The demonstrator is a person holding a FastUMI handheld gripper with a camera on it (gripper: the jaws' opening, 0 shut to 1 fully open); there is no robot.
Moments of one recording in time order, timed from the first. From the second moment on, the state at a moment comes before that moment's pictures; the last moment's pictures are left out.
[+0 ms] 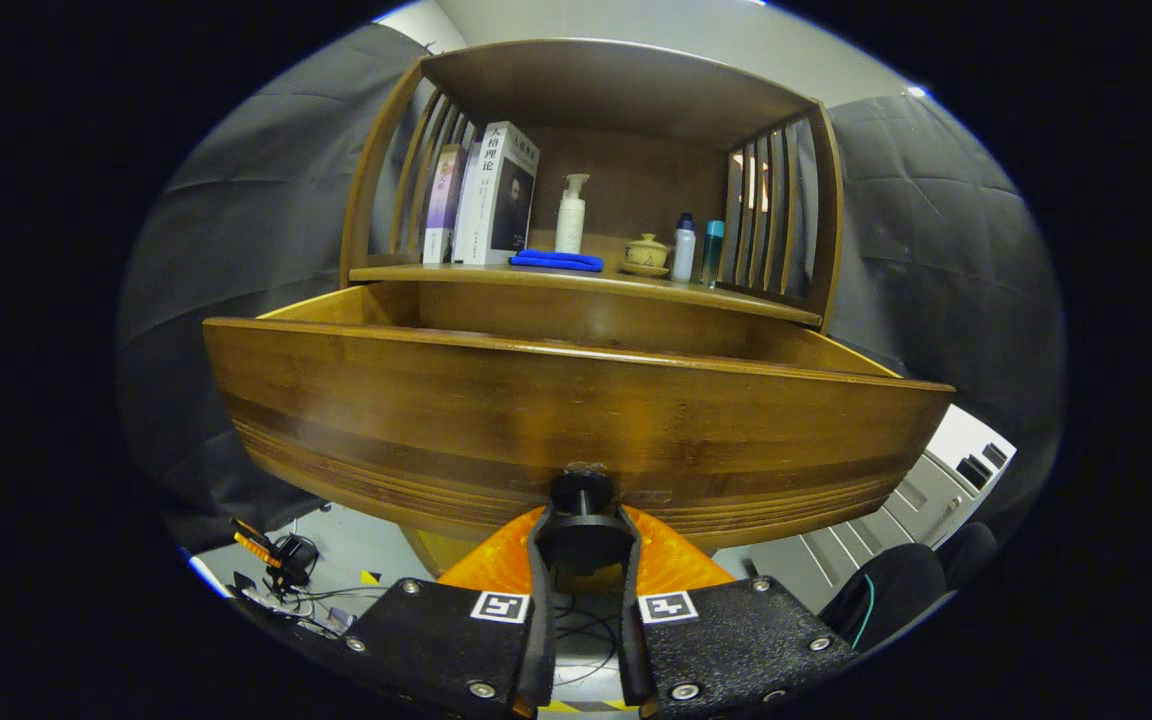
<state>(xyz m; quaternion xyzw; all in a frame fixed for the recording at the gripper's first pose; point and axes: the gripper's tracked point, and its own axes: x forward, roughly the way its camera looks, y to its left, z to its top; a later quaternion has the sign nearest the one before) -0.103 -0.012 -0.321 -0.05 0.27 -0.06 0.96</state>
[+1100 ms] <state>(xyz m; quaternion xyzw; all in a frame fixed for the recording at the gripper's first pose) -0.139 0.021 -0.246 0.03 0.22 0.00 0.98</state>
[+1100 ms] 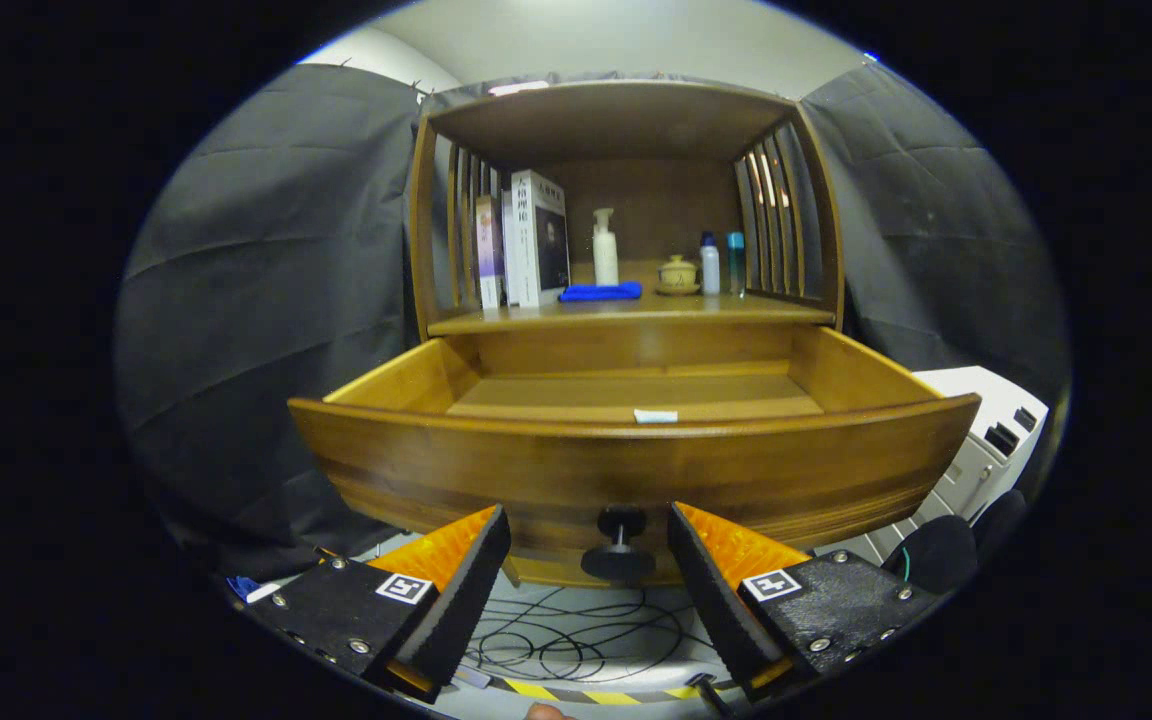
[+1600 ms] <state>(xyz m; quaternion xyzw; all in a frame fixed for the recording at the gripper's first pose) -0.071 0.001 -0.182 0.01 0.21 0.01 0.98</state>
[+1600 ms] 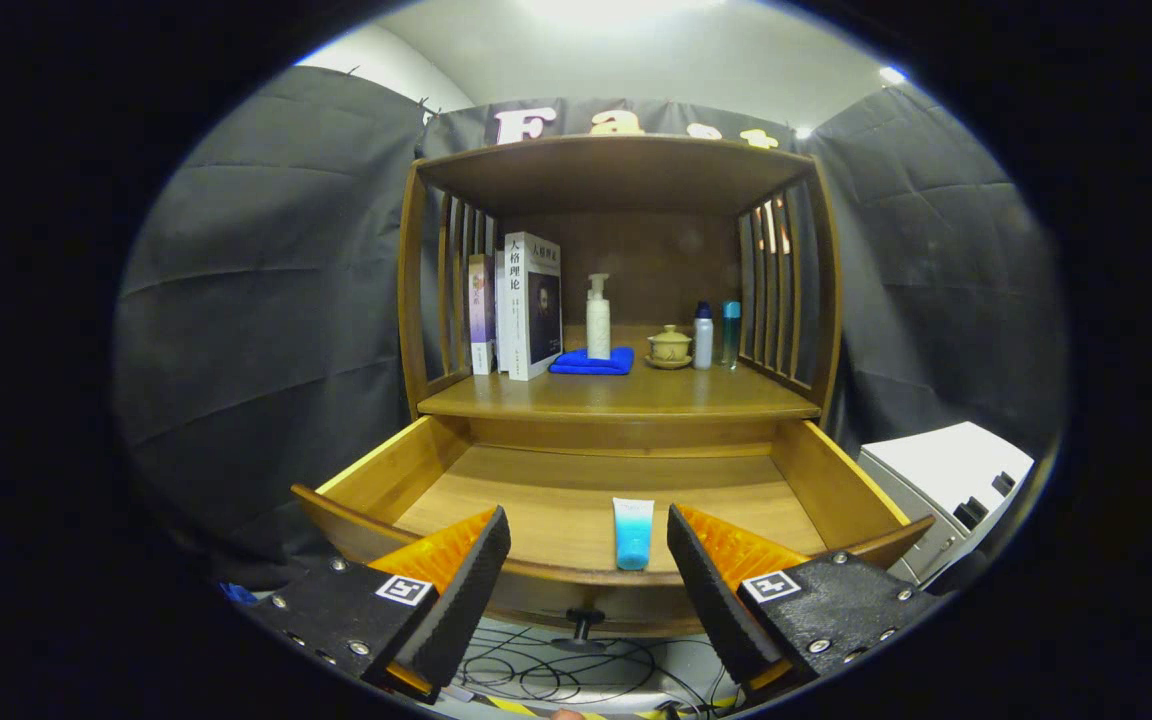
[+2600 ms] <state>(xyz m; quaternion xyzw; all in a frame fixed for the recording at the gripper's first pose) 0.040 -0.058 -0.236 0.06 0.40 -0.11 0.91</state>
